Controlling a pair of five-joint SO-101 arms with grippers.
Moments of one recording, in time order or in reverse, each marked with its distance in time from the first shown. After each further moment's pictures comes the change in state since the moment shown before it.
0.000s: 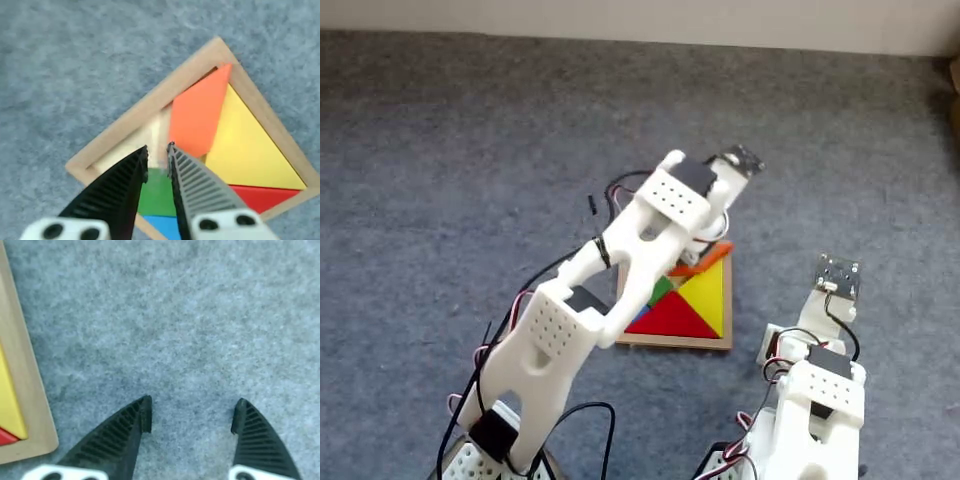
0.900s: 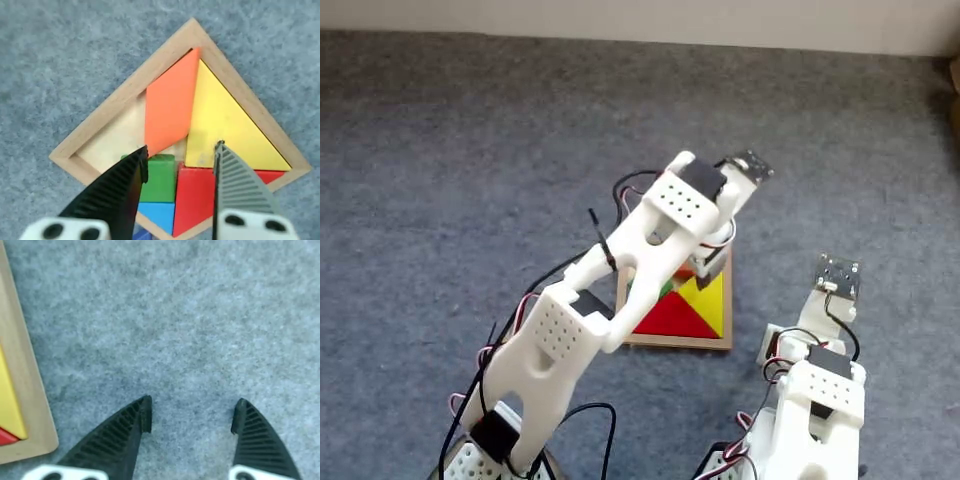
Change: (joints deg) left arm 2.5 0.5 0.0 2.4 0.0; right arm 0.0 0.0 0.0 0.0 0.0
